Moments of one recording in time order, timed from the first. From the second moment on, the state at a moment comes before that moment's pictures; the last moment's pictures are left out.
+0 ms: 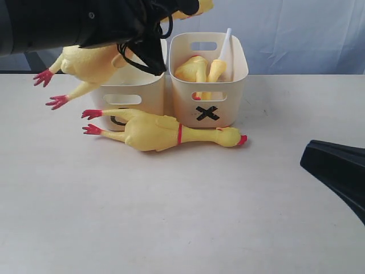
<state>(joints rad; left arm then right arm) -0.75 1.75 -1.45 1.09 0.67 -0.30 0.56 0.43 -0.30 1.52 0.33 -1.28</state>
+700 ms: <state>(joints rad) -0.75 1.75 -1.45 1.72 0.56 -0.99 0.56 0.43 -0.30 1.52 0.33 -1.28</state>
